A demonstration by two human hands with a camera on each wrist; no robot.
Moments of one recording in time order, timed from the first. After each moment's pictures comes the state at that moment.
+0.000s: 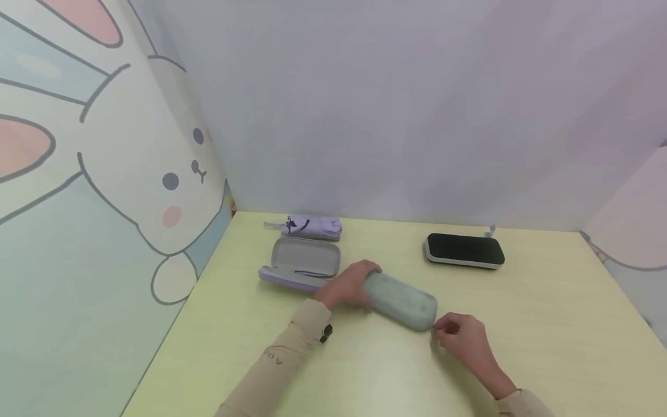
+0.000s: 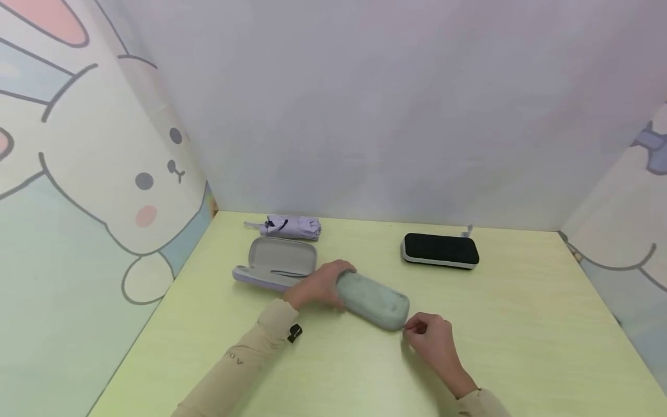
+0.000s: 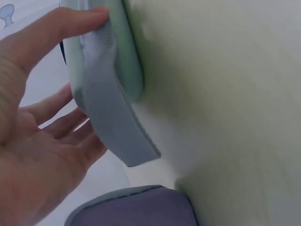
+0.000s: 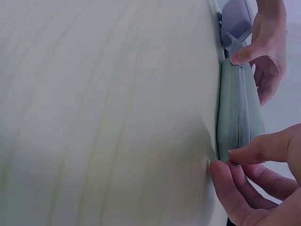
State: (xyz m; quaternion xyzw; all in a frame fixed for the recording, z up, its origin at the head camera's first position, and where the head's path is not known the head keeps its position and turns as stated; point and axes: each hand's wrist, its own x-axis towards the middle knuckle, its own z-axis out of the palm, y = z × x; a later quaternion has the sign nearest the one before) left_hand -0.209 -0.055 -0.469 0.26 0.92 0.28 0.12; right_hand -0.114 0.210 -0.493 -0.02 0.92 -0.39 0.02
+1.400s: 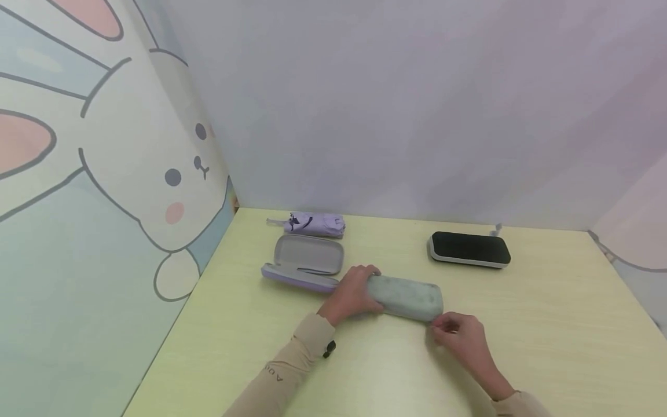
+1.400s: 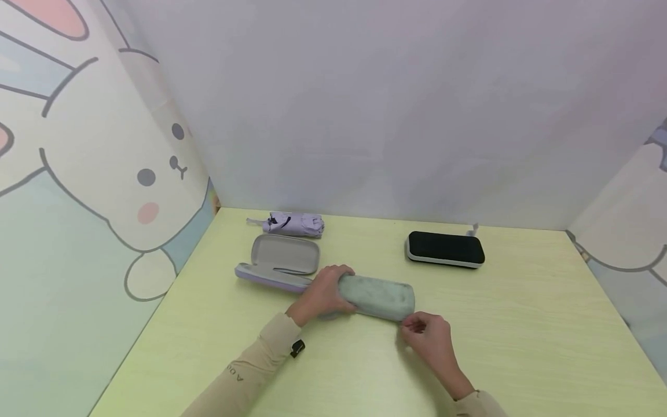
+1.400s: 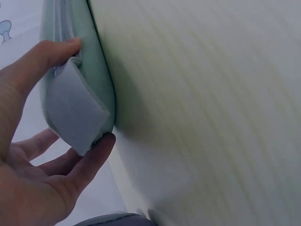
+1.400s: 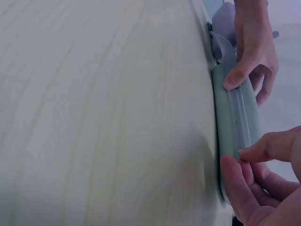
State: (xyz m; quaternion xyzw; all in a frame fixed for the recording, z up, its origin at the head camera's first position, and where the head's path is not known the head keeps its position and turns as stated) left_hand -0.186 -0.050 -0.484 0.20 0.93 0.30 0.01; right_hand -0.112 0.197 -0.488 0.00 0.90 -0.44 0.01
